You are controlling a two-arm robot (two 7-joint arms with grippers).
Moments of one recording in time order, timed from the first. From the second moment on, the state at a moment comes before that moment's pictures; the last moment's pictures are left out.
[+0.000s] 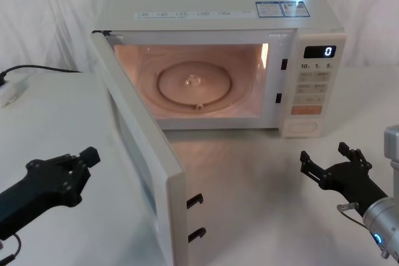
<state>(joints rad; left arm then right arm) 0.25 0.59 -0.10 -2.03 -0.73 0.28 -0.52 -0.02 0.17 -0.08 -1.62 0.19 0.09 0.23</state>
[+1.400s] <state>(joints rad) 0.04 0.65 0.14 -1.96 -0.70 0.23 -0.43 -0.02 0.17 -0.08 -1.62 0.19 0.09 0.23</state>
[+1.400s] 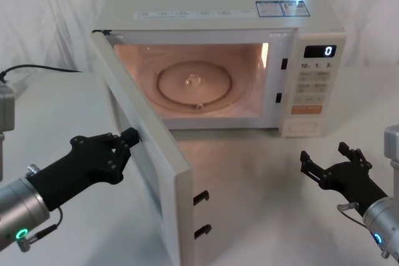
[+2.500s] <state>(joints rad) -0.25 0.57 0.35 -1.77 -0.70 0.22 -0.37 -0.02 0.17 -0.08 -1.62 0.19 0.09 0.23</state>
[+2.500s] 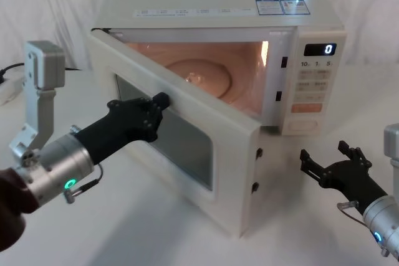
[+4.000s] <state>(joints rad) -0.48 0.38 0.46 -1.53 -0.54 0.22 -0.33 -0.02 0.17 -0.08 -1.62 0.19 0.09 0.23</state>
